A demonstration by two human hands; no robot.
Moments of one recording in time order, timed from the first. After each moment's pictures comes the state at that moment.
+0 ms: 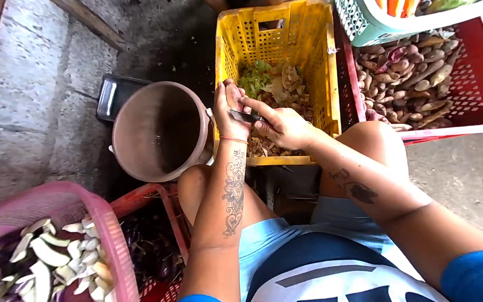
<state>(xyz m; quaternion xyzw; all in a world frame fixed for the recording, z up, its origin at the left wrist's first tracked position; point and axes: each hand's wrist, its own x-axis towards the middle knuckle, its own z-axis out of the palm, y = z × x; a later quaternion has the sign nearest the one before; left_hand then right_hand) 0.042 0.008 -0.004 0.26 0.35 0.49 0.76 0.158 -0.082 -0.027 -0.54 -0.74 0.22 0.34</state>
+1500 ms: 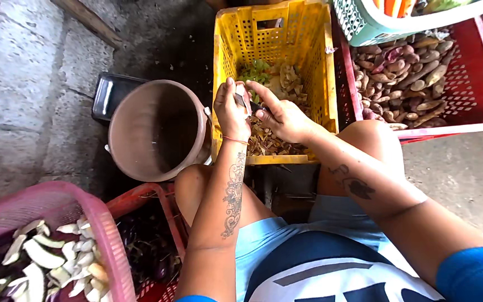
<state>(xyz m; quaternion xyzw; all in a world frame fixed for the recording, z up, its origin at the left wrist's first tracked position) 0.048 0.001 -0.012 0.41 0.33 0.53 0.67 0.165 -0.079 -0.023 -0.58 -0.69 0.25 0.35</state>
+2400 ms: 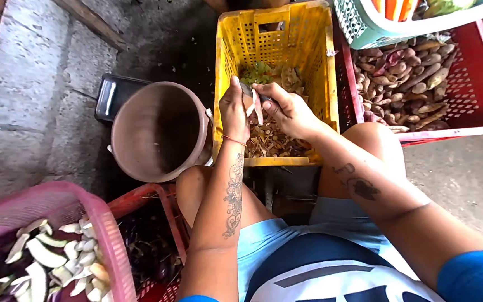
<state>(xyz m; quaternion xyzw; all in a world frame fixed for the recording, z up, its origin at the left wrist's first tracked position) 0.045 0.003 -0.012 0.49 0.34 0.47 0.65 0.173 -0.076 -0.024 -0.54 -0.67 0.21 0.47</state>
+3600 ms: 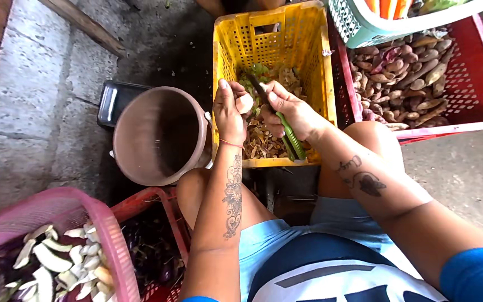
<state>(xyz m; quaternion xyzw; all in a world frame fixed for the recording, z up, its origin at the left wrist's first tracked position) 0.039 0.009 -0.019 0.54 0.27 0.49 0.63 0.171 -0.081 -0.013 -0.32 -0.37 0.64 0.60</state>
